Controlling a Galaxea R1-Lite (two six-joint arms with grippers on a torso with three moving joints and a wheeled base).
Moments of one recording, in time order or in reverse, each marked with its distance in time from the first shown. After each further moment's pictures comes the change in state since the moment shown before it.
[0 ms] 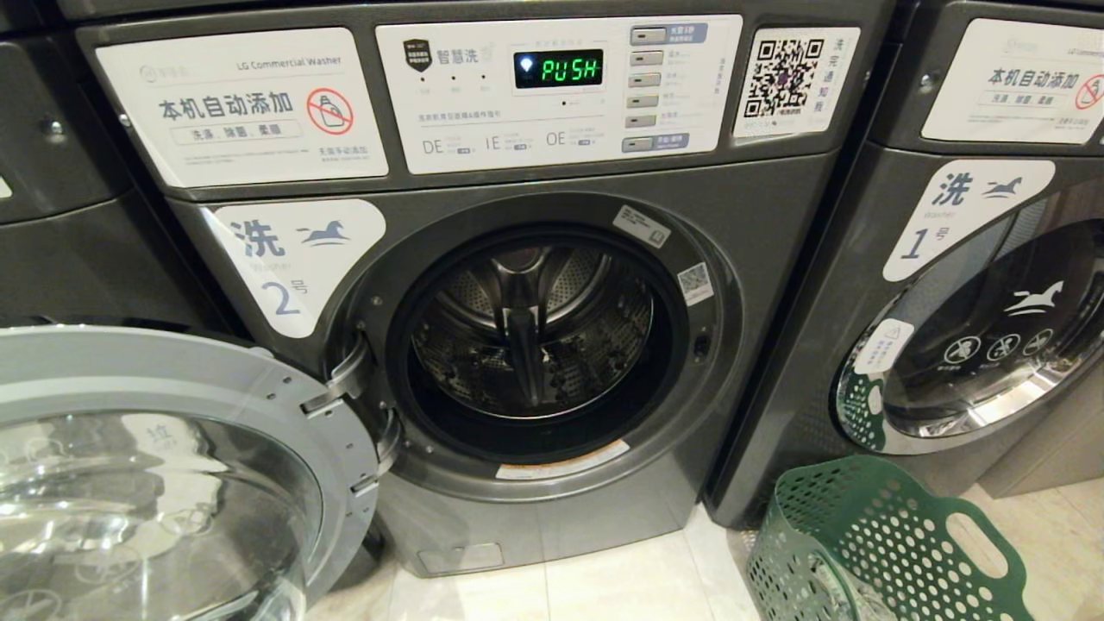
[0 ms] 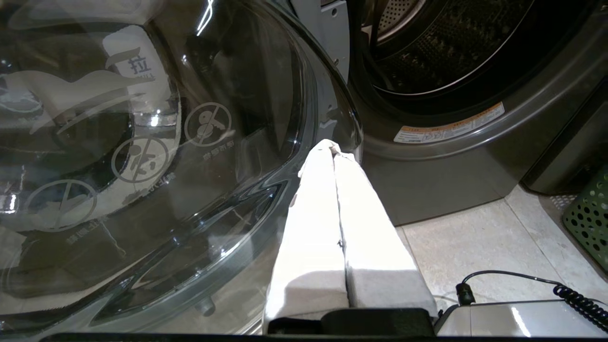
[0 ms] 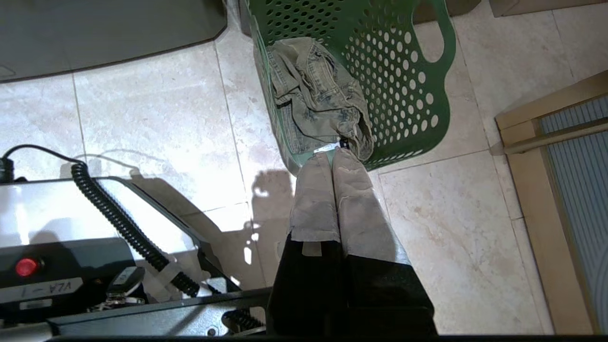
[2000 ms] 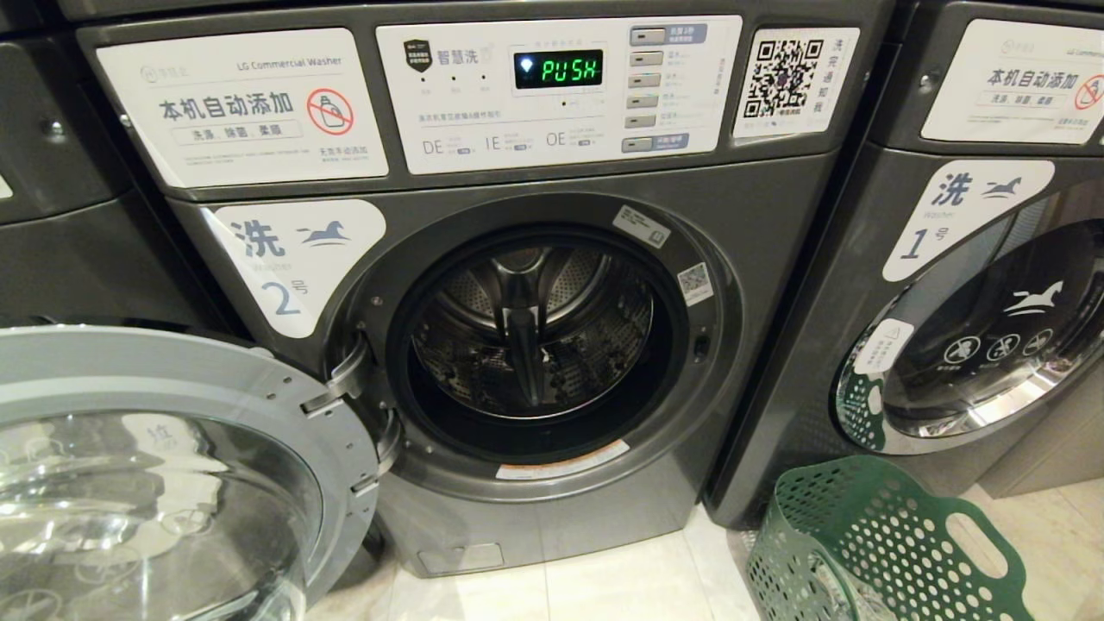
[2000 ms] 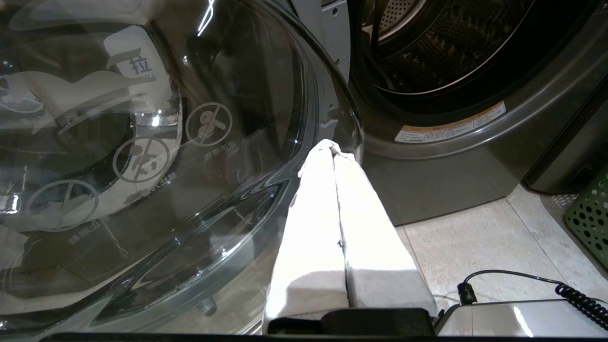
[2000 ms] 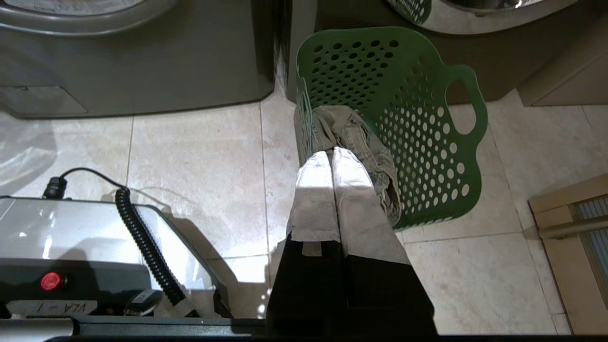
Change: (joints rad) left arm 0.000 0.000 0.000 0.000 0.000 0.004; right arm 0.239 -0.246 0.068 0.011 -0.053 0.073
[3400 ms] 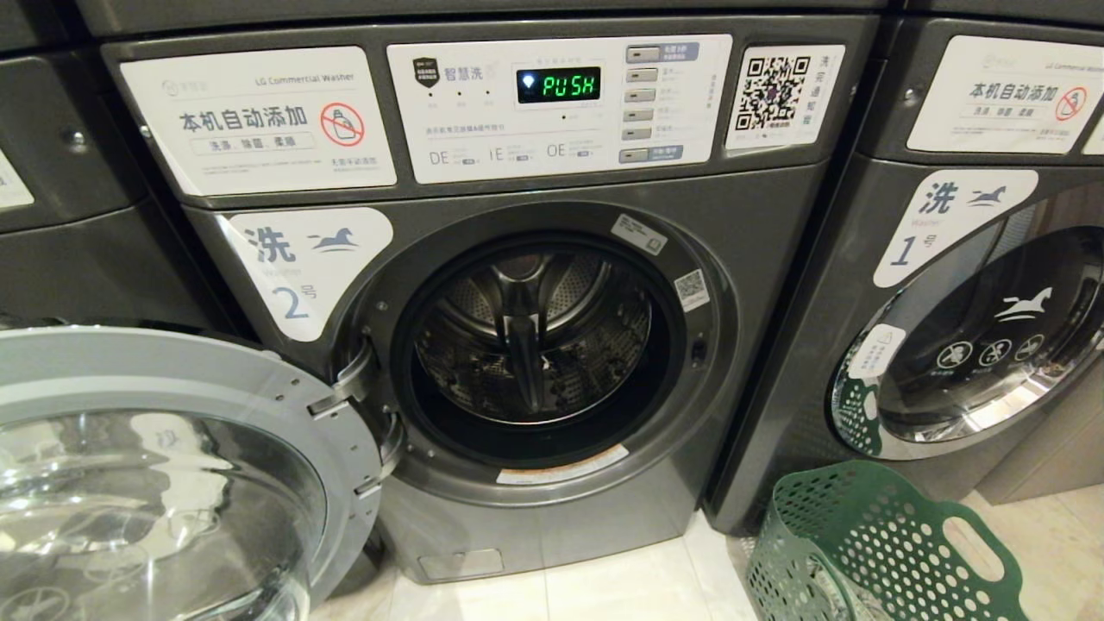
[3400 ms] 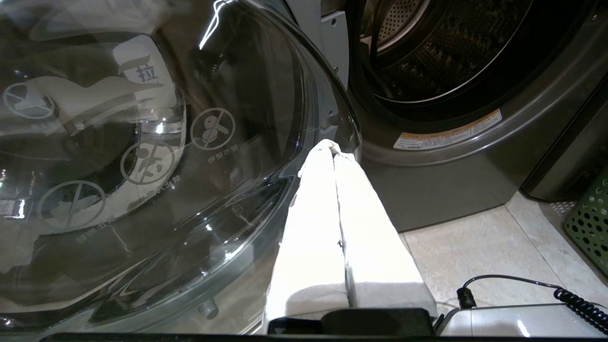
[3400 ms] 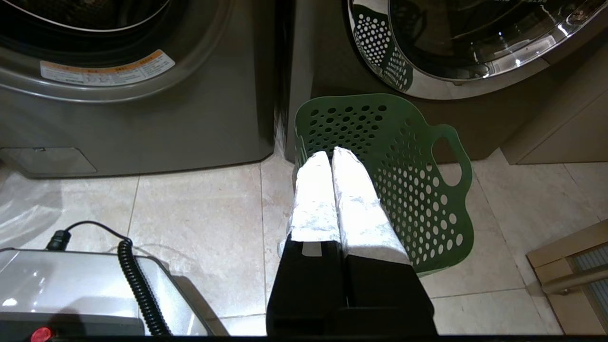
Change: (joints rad) left arm 0.000 0.000 0.000 0.000 0.000 0.000; right arm 0.011 -0.175 0.002 -0.001 0.002 0.004
